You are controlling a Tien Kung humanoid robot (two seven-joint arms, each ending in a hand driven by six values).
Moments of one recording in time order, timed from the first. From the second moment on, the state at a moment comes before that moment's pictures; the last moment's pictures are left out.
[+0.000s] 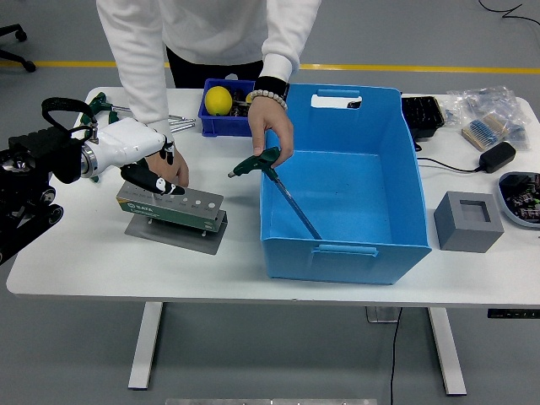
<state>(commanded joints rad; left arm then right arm) -0.86 0.56 -0.49 -1.05 2.04 -0.08 -0.08 0.15 -0.19 0.04 0.21 0.18 -0.11 -0.06</state>
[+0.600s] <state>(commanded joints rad) -0.87 0.56 -0.44 -1.01 2.07 -0.10 -0.07 0.15 -0.19 0.04 0.21 0.18 -0.11 -0.06</state>
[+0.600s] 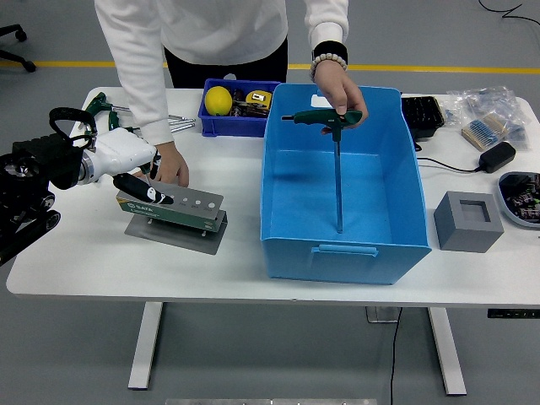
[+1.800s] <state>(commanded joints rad) -0.89 0.56 -0.40 -0.98 2.09 -0.09 -0.07 0.15 -0.19 0.04 0.21 0.18 -0.11 -0.06</state>
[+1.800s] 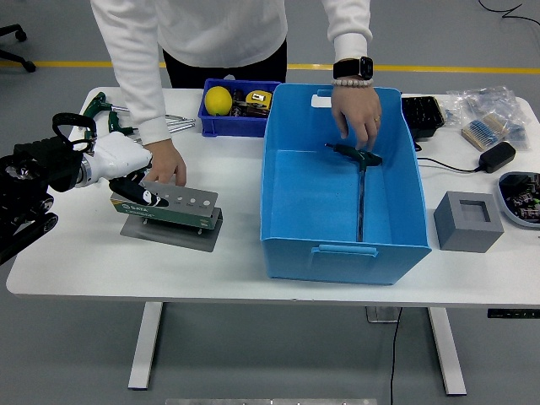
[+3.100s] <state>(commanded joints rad) -0.87 0.56 -0.57 -1.03 2.11 0.20 -0.24 0.15 -0.19 0.04 0.21 0.19 -0.11 -0.06</state>
